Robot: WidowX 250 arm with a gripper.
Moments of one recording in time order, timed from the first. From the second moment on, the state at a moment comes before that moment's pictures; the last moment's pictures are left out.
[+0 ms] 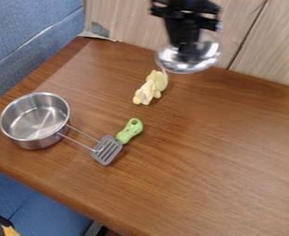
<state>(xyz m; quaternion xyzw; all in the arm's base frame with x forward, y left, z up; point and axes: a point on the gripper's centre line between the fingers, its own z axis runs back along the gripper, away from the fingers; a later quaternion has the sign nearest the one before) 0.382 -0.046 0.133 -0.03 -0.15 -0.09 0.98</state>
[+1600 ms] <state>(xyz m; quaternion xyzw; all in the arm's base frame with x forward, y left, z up) 0.397 -0.069 0.044 0.01 -0.06 -0.15 0.99</state>
